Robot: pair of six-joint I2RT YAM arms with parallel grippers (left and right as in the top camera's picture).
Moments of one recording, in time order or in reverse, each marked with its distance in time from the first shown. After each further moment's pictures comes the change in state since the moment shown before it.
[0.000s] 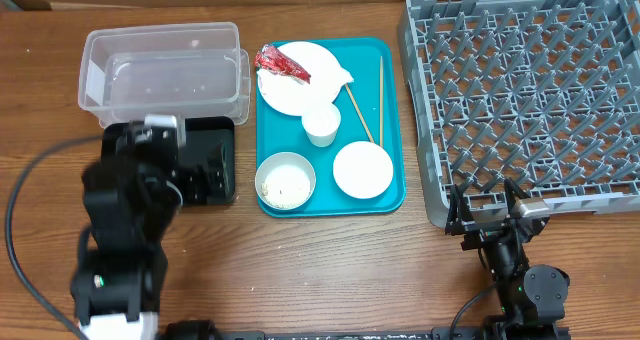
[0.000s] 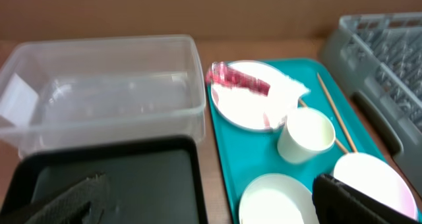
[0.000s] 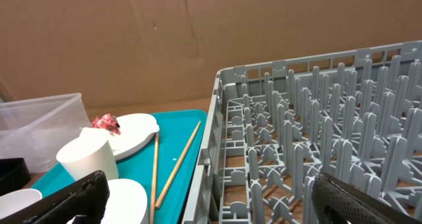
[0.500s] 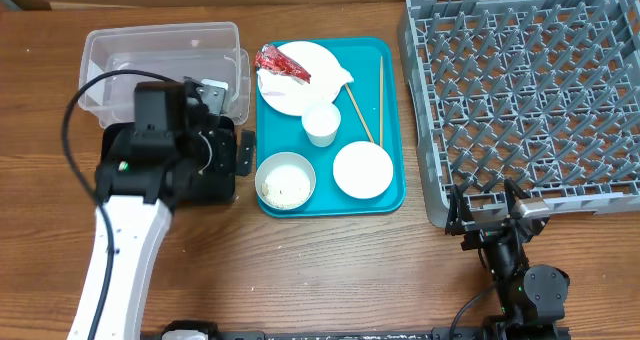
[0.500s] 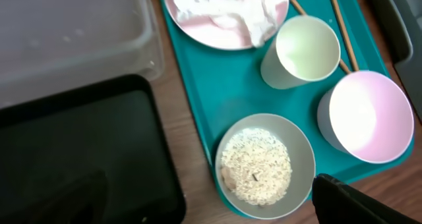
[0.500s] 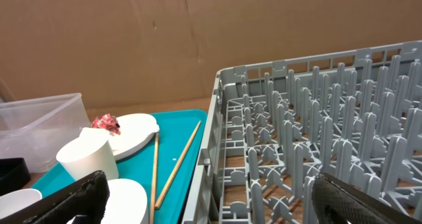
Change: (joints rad) left arm -0.124 0.466 0.284 -0.276 0.002 0.082; right arm 0.000 0.000 0.000 0.000 0.000 0.000
